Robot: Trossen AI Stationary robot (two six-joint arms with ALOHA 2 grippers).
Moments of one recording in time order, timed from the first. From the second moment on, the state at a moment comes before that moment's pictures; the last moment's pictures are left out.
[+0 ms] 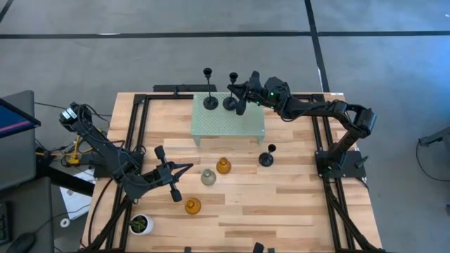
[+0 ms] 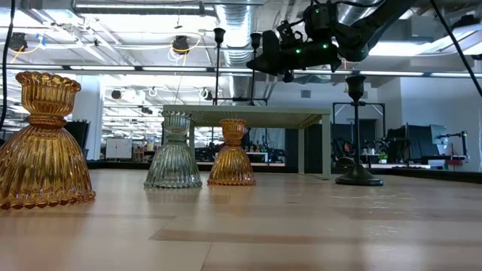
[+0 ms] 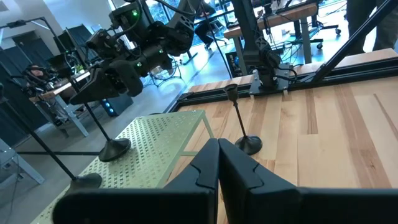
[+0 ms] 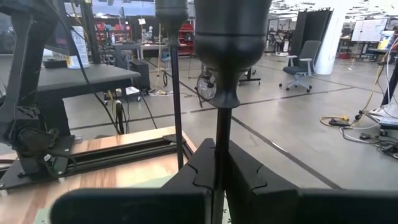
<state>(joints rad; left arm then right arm) -0.78 0.96 0.74 0.12 -1.19 0.12 -0.50 1.65 0.99 0.67 -0.11 0.00</state>
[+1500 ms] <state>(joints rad) -0.78 0.96 0.74 0.12 -1.19 0.12 -0.50 1.65 0.99 0.56 -0.11 0.03</state>
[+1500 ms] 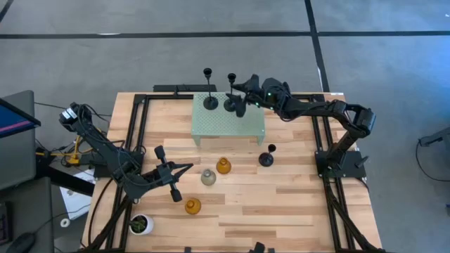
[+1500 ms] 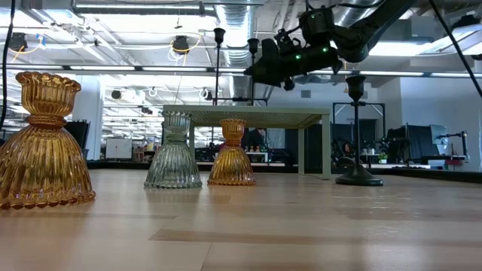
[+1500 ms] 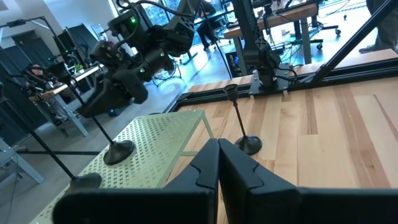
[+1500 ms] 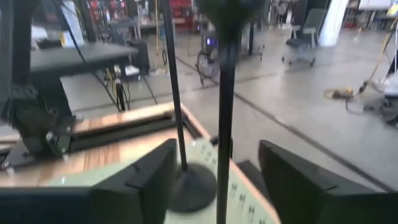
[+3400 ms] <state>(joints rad) -0.78 0.55 0.35 0.20 -0.85 0.17 -0.16 0.50 0.22 -0.28 -0.18 0.26</state>
